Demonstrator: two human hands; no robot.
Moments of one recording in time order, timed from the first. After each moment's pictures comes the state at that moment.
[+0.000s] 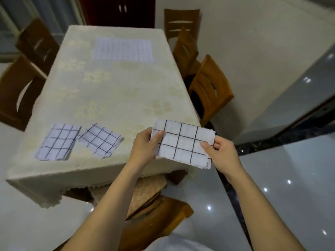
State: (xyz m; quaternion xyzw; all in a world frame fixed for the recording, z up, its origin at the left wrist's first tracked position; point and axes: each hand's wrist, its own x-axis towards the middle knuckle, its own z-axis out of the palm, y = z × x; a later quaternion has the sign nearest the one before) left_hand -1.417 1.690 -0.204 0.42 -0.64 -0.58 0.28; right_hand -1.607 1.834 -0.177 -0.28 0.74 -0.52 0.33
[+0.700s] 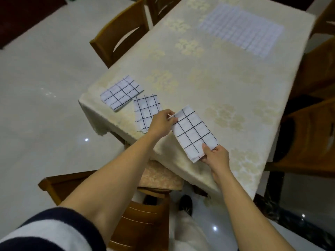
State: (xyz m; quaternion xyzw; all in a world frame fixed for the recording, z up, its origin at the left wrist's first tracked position) left_hand -1.416 1.552 -0.311 0.70 -0.53 -0.40 0.25; right_hand -1.631 1.626 -0.331 -0.27 0.69 -0.36 0.56
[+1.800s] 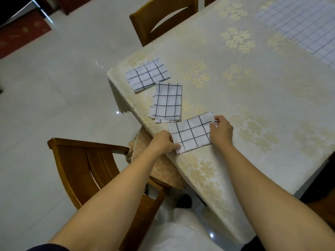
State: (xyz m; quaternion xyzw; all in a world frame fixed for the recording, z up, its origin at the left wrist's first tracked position) left_hand -1.426 1.610 -0.361 0.80 -0.40 -0.43 0.08; right_hand -1.605 1.487 -0.389 -0.63 0.65 -0.17 0.39
